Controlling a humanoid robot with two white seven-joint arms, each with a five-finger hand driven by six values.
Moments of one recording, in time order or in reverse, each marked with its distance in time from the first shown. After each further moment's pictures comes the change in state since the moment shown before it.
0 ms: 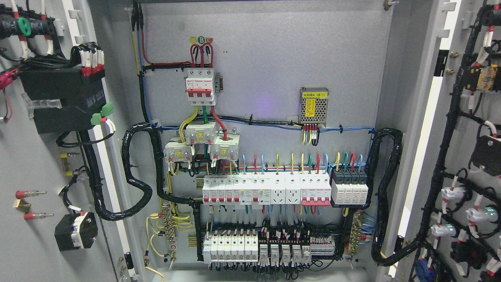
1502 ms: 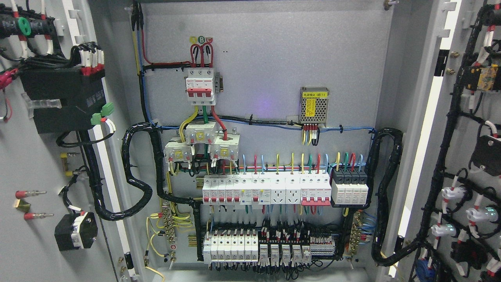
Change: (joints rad) left arm -0.085 -0.018 0.245 -0.137 0.005 -0.103 0.029; right arm -0.087 -0.067 -0.210 -0.087 -0.024 -0.069 -0.001
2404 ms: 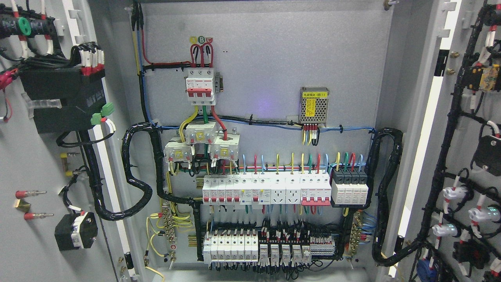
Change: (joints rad) left arm 0.019 0.001 0.112 -0.007 0.049 -0.001 0.023; right arm -0.009 -0.066 -0.028 0.046 -0.216 0.012 0.004
